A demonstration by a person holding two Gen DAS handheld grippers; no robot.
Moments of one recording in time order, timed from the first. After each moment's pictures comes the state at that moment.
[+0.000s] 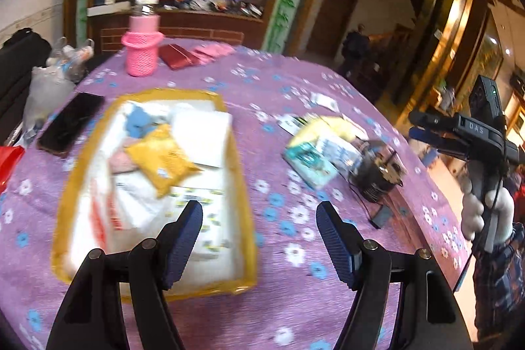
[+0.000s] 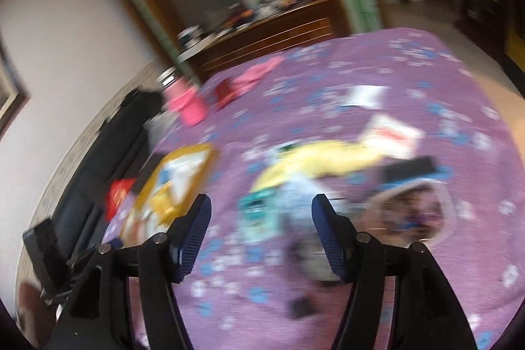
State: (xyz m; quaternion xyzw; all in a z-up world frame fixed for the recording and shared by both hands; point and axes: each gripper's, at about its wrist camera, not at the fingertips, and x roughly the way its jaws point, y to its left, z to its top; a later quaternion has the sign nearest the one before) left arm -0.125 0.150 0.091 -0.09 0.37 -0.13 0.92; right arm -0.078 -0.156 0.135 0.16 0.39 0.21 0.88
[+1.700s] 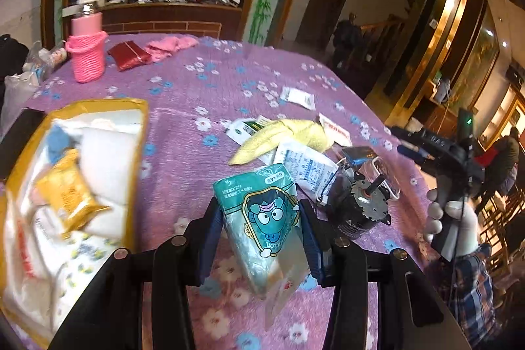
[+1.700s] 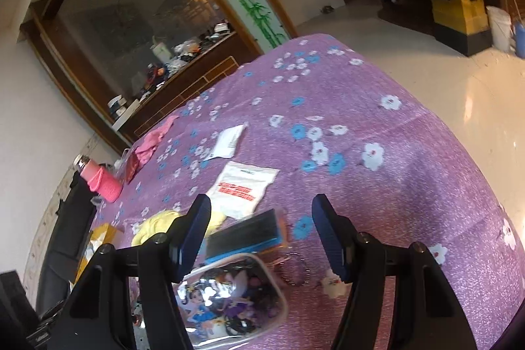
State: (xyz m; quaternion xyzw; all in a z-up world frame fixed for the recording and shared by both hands) left arm -0.058 0.053 0.083 -0.09 0.38 -0.14 0.91; right arm -0.008 -0.290 0.060 0.25 0.35 0.08 0.90
